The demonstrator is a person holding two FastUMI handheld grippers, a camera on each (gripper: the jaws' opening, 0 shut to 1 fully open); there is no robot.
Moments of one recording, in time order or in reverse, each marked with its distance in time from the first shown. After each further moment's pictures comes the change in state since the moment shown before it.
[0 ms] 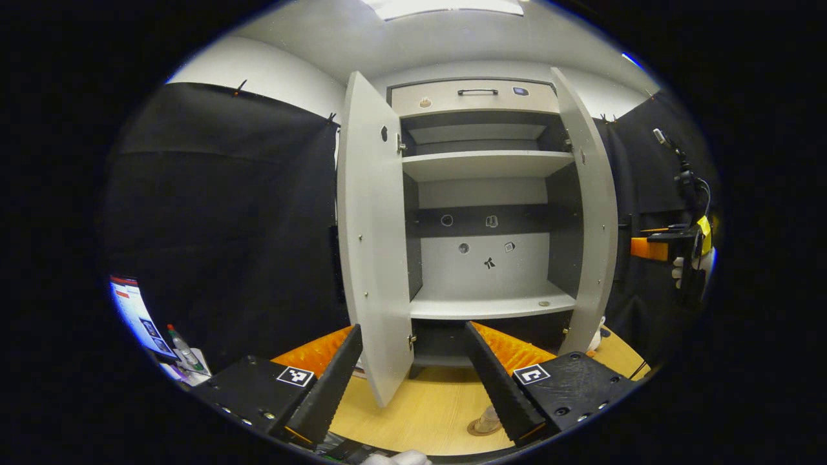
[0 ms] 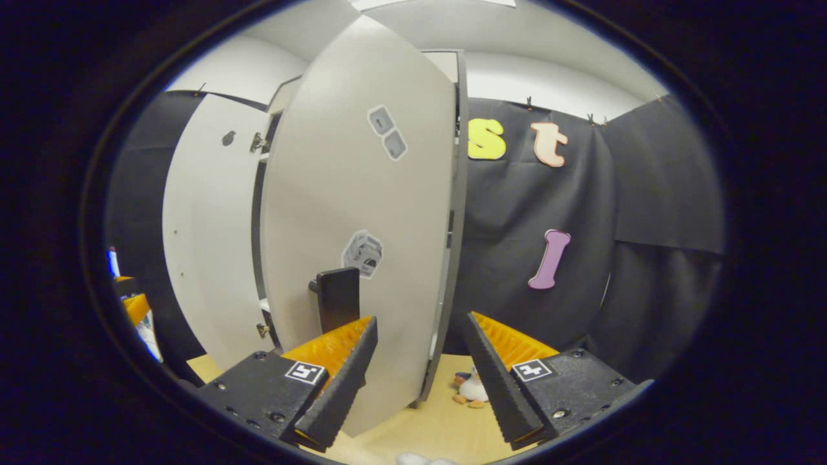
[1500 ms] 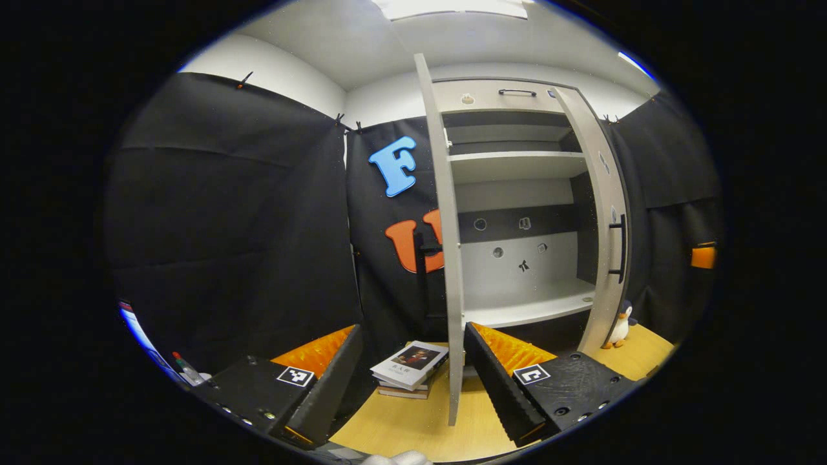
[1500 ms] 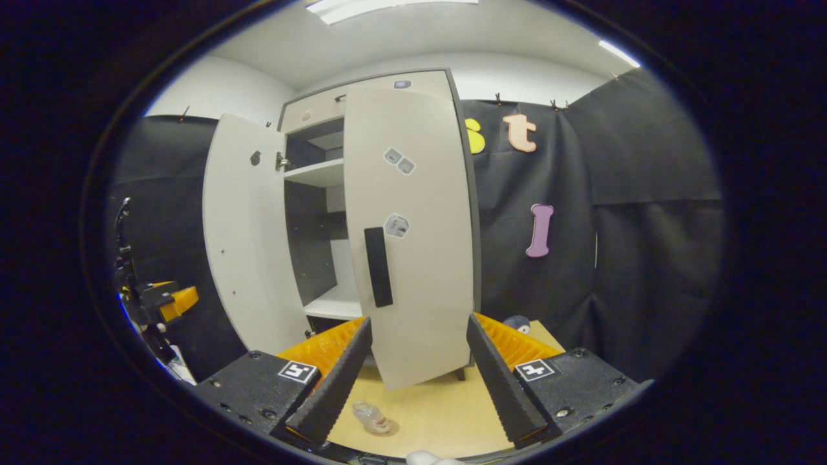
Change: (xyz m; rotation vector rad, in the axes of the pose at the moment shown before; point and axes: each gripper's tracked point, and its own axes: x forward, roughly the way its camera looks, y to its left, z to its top) left arm 0.081 0.136 0.012 0.051 -0.039 -0.035; right arm -0.129 0.096 -0.046 0.195 0.030 -0.078
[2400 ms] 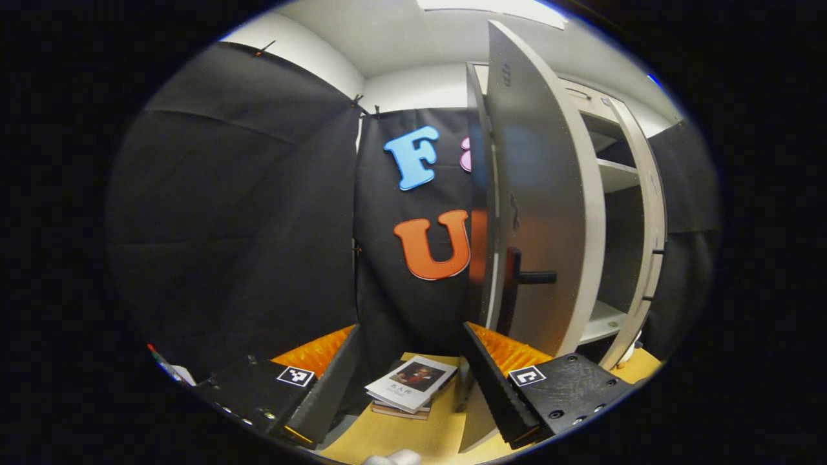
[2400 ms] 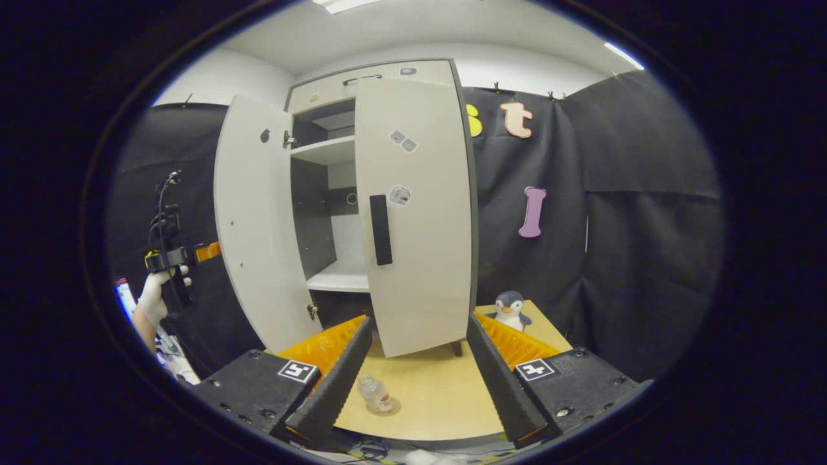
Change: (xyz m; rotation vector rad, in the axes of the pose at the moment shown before) left arm 0.099 0.032 0.006 -0.065 0.004 -0.014; right arm -0.036 0.008 -0.032 -0.011 0.069 -0.042
